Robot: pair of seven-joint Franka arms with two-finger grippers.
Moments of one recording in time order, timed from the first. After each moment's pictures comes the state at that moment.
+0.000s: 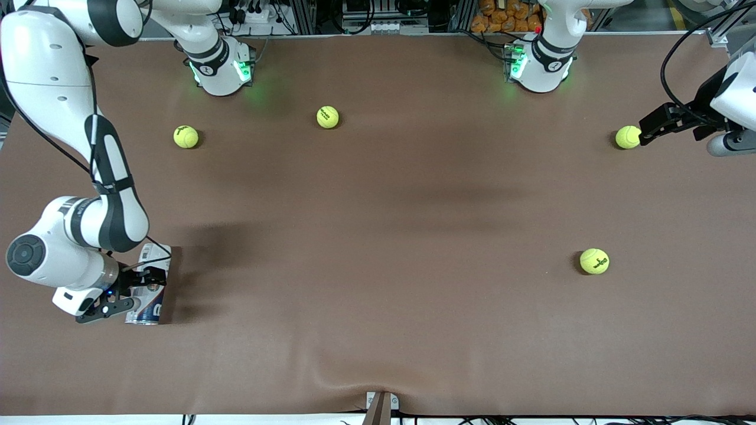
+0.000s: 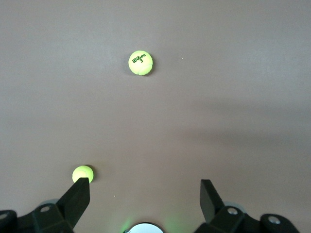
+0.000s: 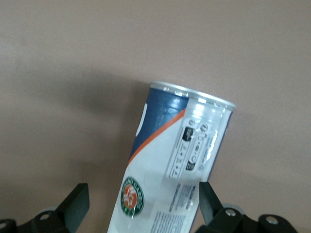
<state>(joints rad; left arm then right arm) -0.01 -0.05 -0.06 -1.60 0.03 1.49 -0.15 -0.08 0.74 -0.05 -1.52 0.04 2.29 -0.44</state>
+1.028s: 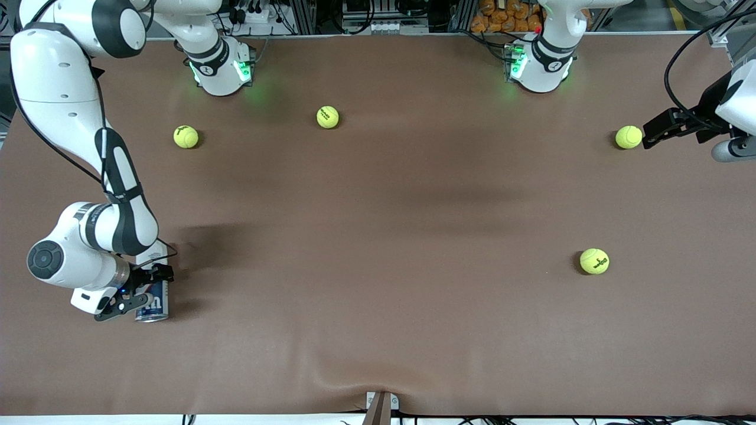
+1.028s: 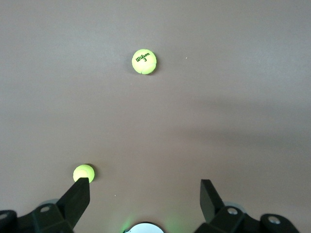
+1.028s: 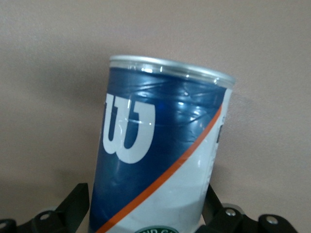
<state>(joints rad) 0.00 -0.04 -0.06 -1.60 0.03 1.49 -0.15 -0.09 0.79 -0.05 -1.54 0.04 2.30 -0.55</state>
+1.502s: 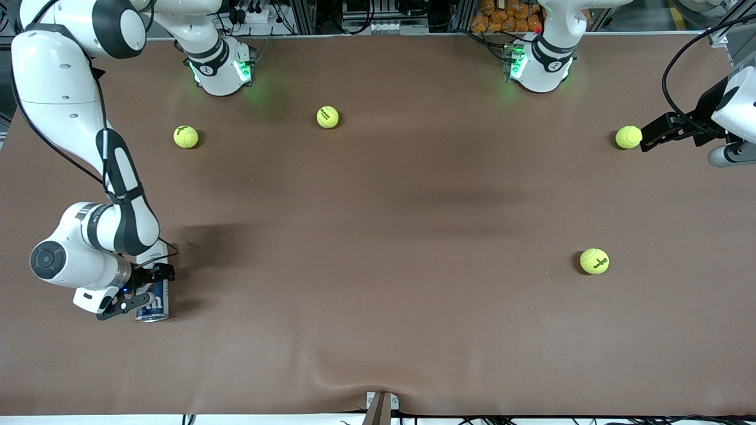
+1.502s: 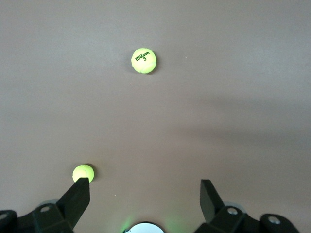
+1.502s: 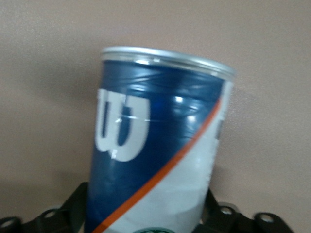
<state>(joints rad) 0.00 -0.03 -0.06 -1.60 0.03 1.49 -0.15 -0.09 0.79 -0.05 -1.54 0.04 2.31 -0.55</state>
